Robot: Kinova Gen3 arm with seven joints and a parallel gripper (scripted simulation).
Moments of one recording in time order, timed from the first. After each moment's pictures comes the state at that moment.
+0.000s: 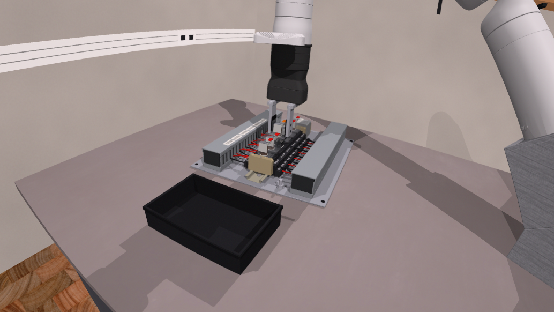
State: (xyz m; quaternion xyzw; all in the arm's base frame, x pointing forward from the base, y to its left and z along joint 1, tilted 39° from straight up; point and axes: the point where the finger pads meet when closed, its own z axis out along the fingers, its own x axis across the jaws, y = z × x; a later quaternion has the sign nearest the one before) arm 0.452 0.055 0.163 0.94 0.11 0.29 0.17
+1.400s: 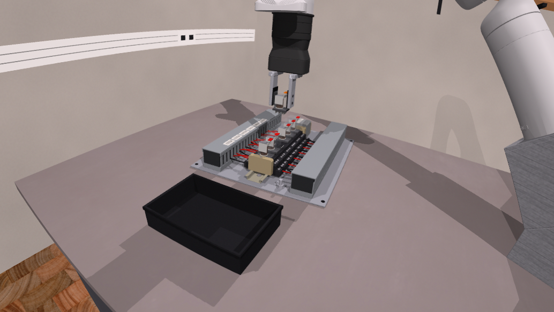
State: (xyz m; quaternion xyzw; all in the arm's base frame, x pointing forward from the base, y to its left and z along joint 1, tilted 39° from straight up) arm 0.420 0.070 0.208 0.94 0.11 0.29 0.17
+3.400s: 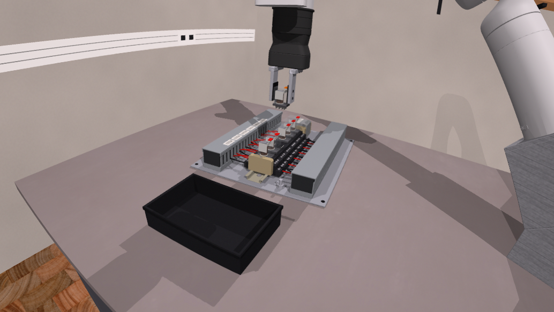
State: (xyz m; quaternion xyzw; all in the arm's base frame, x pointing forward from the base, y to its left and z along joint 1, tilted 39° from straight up) arm 0.414 0.073 0.215 0.94 0.11 0.29 0.17
